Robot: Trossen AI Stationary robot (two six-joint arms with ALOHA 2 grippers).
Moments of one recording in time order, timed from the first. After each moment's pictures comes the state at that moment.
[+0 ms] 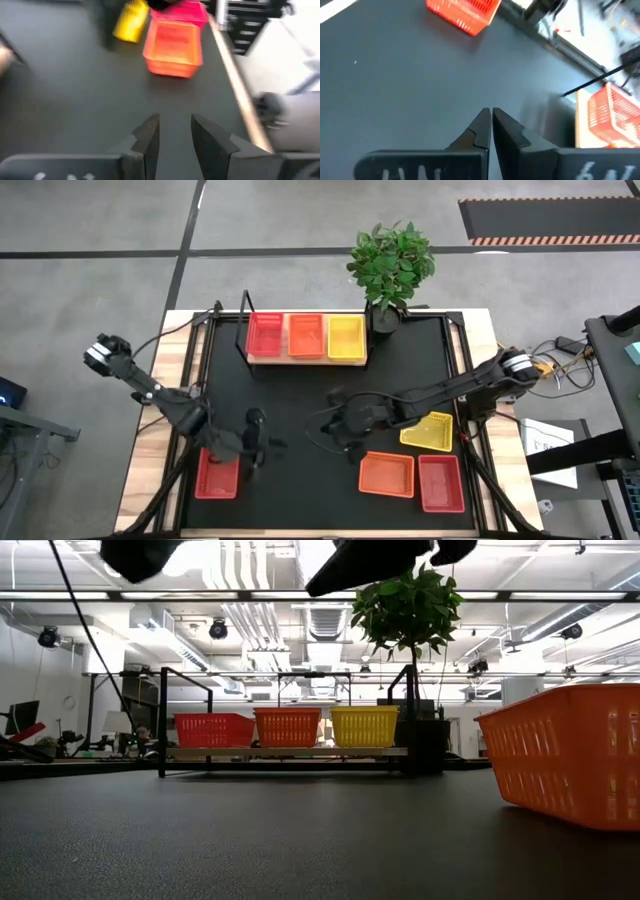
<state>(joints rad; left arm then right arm) -0.61 1.21 0.85 -0.19 -0.43 -0.42 0.27 1.67 1.24 -0.21 0.18 -0.38</state>
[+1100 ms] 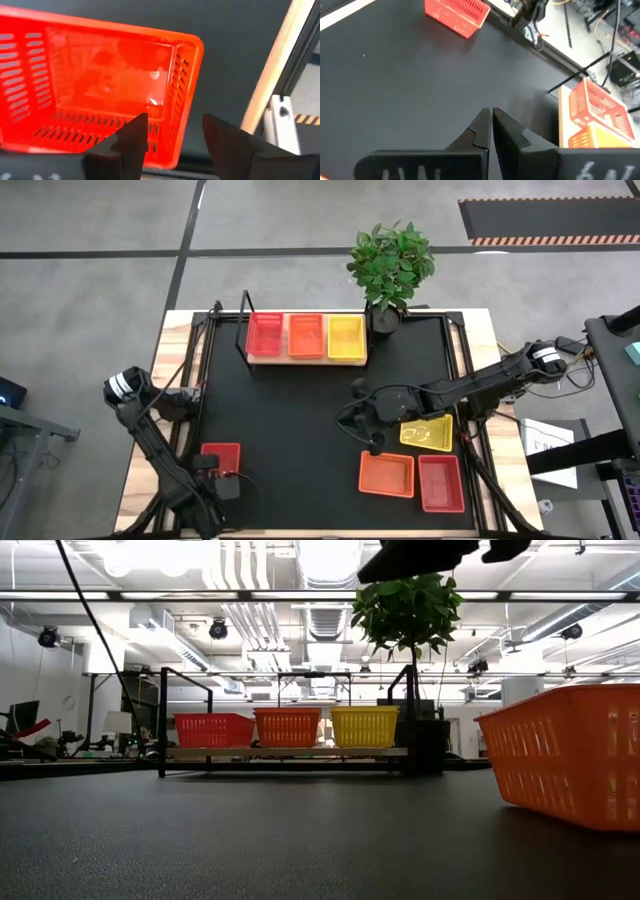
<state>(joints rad) -1.00 1.65 1.22 -1.11 0.06 -1.15 0.27 1.44 1.01 -0.12 0.18 -0.41</state>
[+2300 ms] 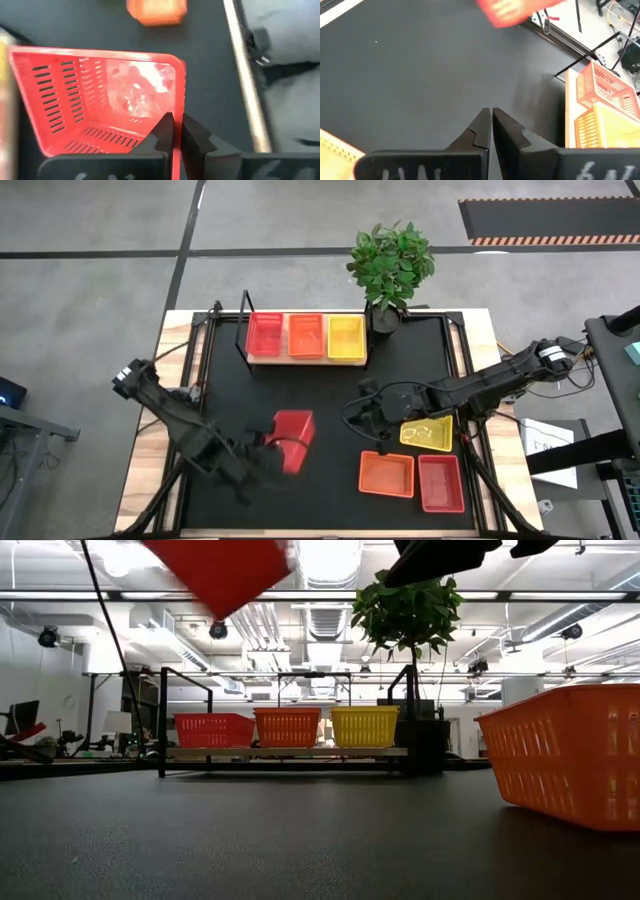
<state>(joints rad) -0.63 1.64 1.78 -1.23 -0.30 -0.42 0.28 1.37 1.00 -0.25 0.18 -0.35</state>
